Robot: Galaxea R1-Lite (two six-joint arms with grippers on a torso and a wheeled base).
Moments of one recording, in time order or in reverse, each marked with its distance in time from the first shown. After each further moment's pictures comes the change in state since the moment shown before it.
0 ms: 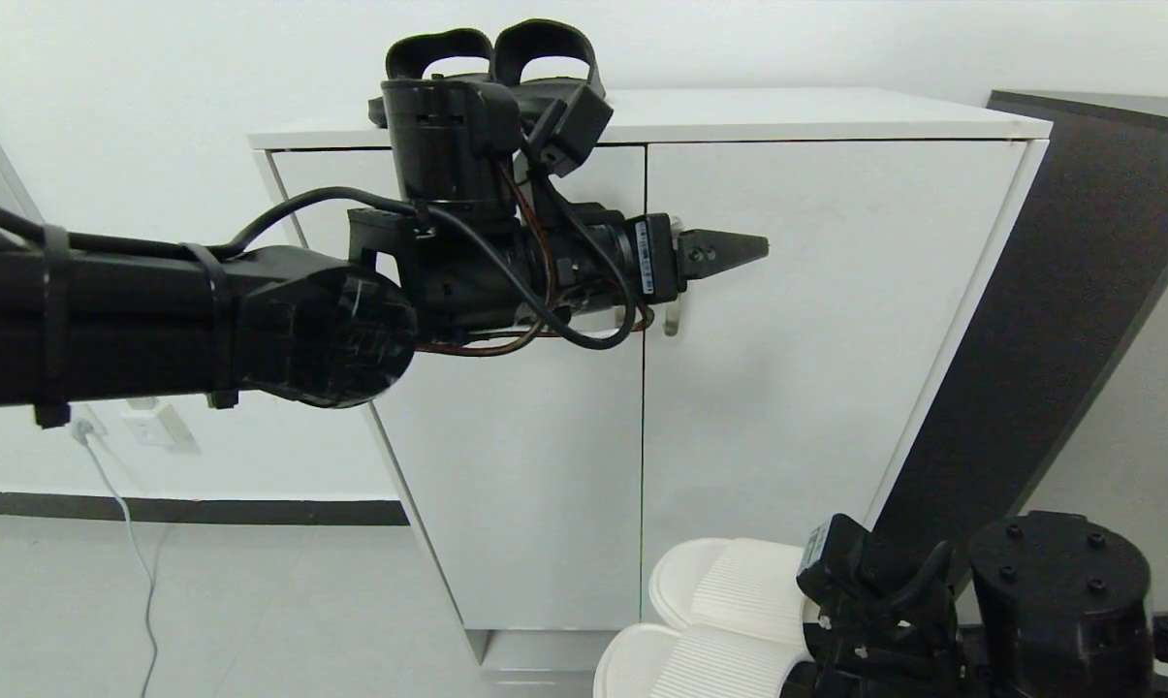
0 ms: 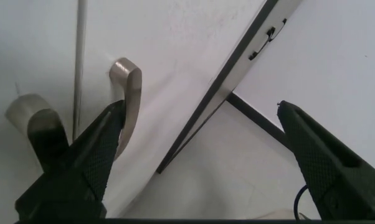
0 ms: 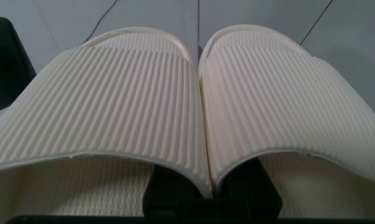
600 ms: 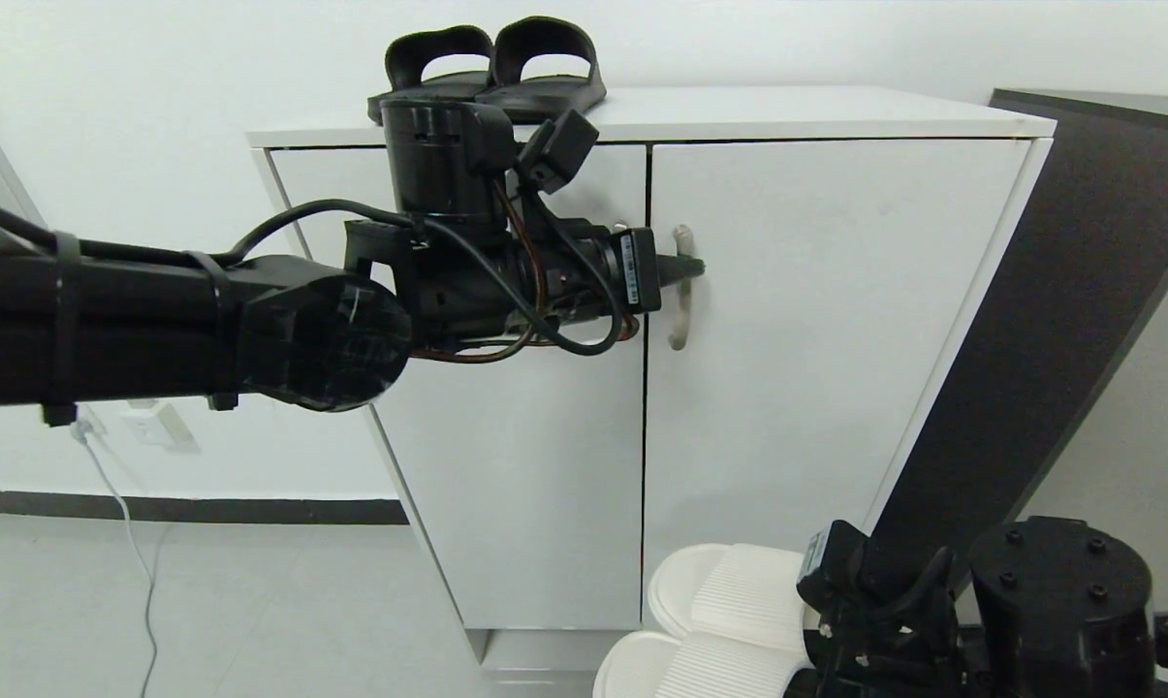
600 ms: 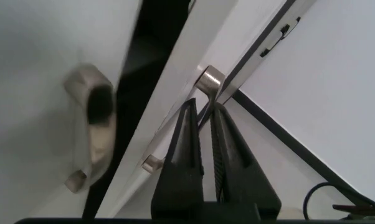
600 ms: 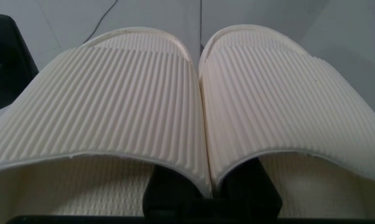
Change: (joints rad) left arm -0.001 -0.021 0.036 0.003 -0.002 -0.023; right arm 0.008 -0.002 0.007 0.000 0.004 0.003
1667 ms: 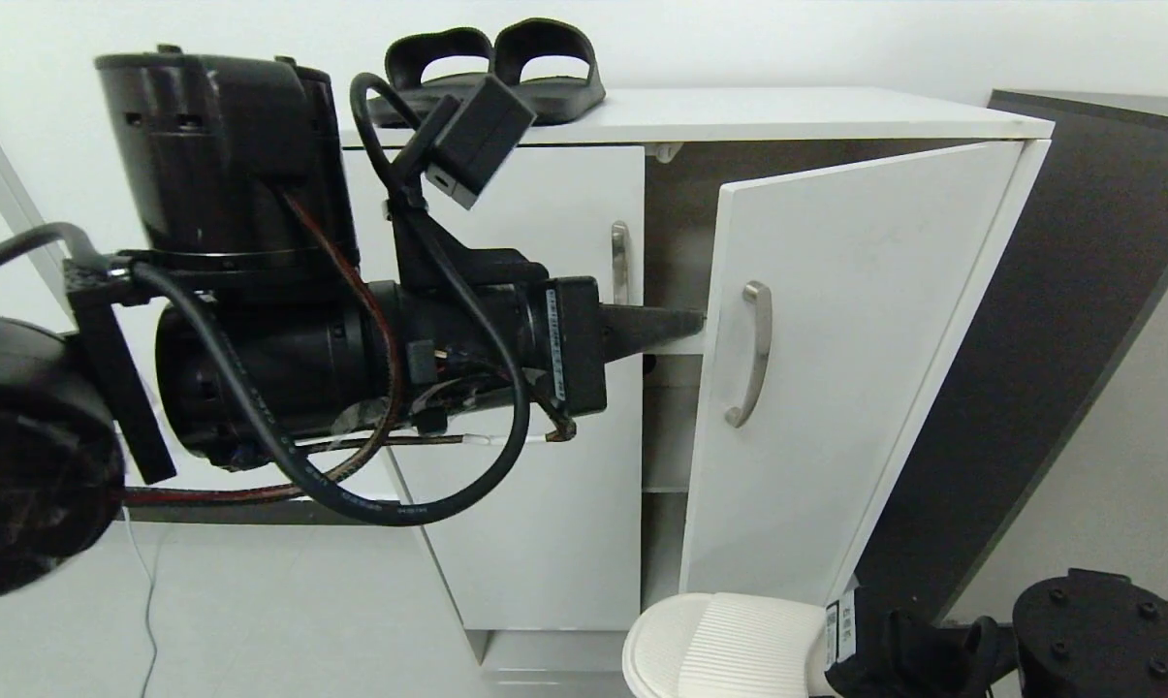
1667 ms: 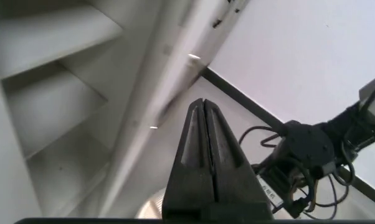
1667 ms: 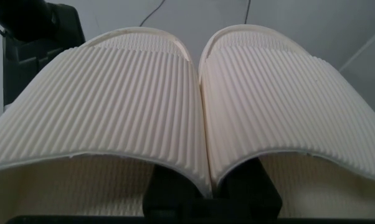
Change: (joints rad) left arm -0.099 -0.332 0.356 -0.013 -0.011 0.013; right arm 0.054 -0.006 0.113 -0.143 0.116 -0.007
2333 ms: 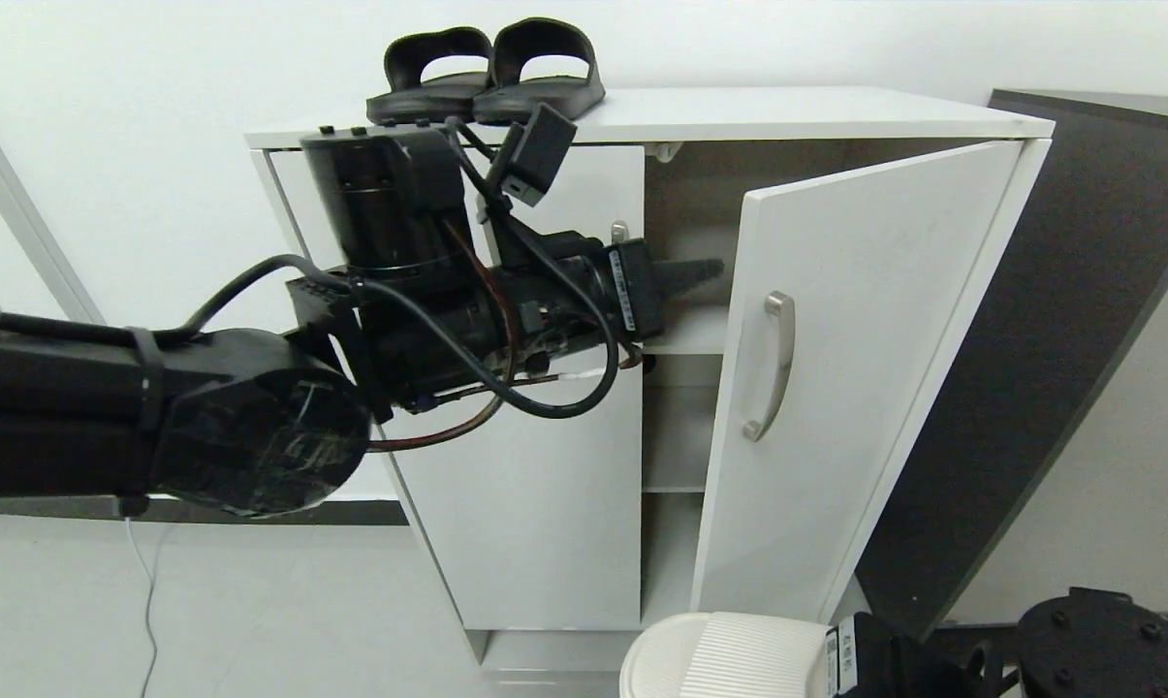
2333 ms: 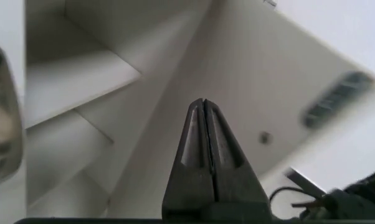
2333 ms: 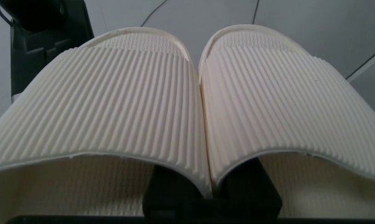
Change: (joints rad) left arm 0.051 0.240 -0.101 -0.303 -0.024 -0.099; right arm 0.026 -0.002 0.020 0.000 0.002 -0.002
